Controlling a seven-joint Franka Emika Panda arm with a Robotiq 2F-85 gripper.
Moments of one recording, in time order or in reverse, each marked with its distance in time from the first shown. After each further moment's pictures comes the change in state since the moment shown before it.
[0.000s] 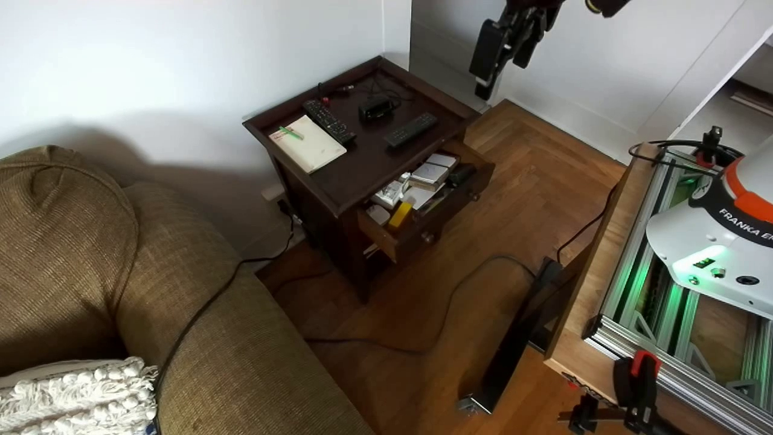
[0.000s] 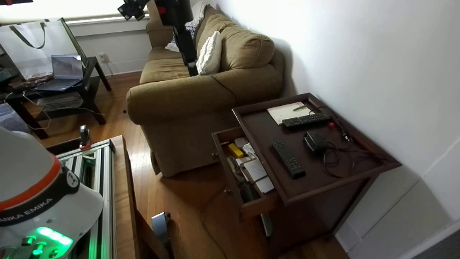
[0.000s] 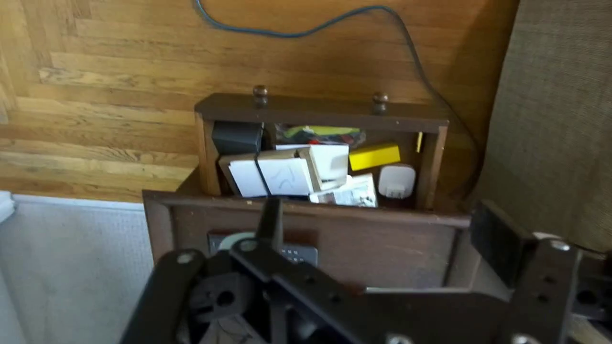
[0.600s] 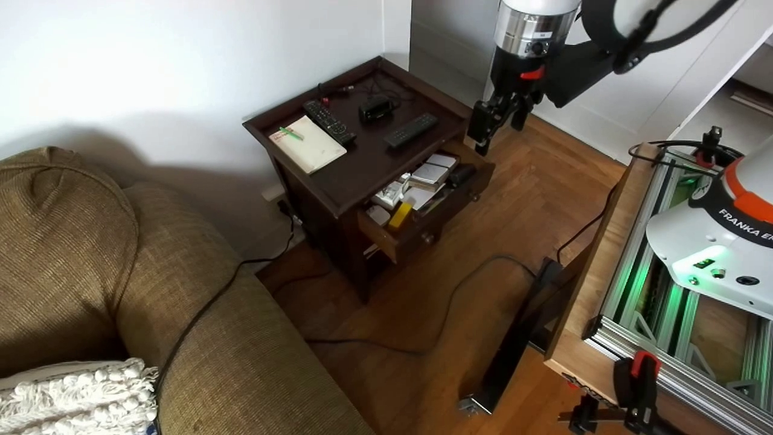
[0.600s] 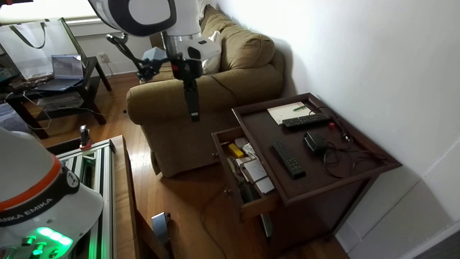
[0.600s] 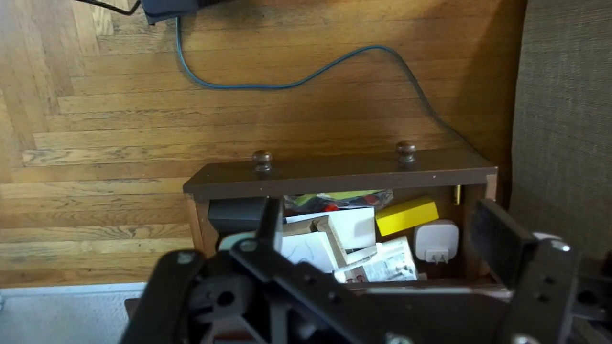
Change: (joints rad) arm -0.017 0.244 -0.074 -0.116 0.022 0.270 0.018
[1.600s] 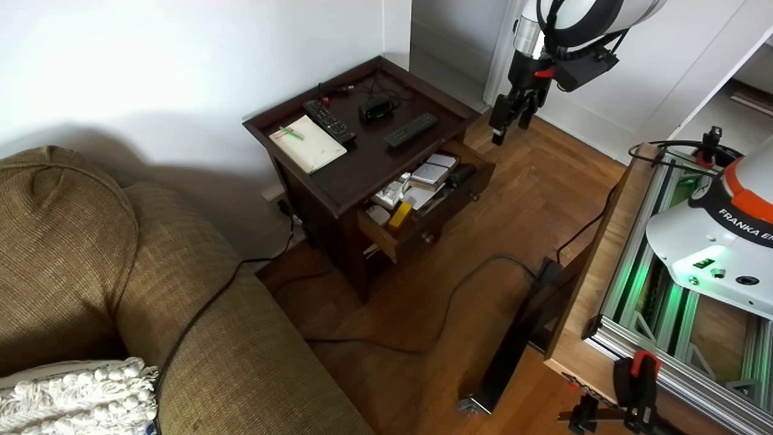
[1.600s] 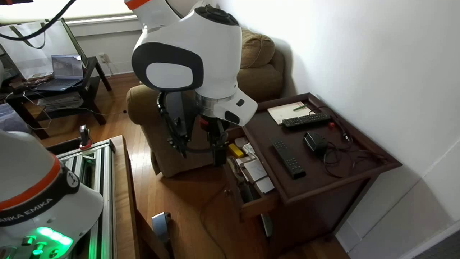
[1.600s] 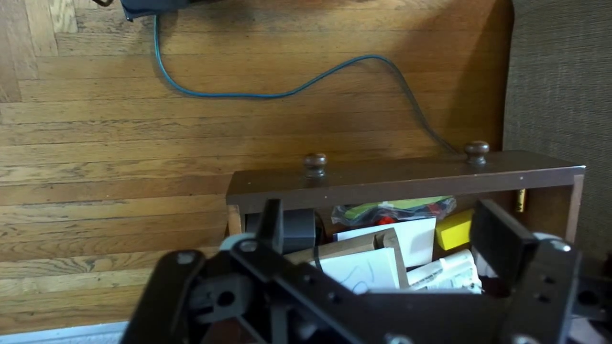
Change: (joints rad) arm -0.070 0.237 -0.268 0.012 0.227 0.167 -0.580
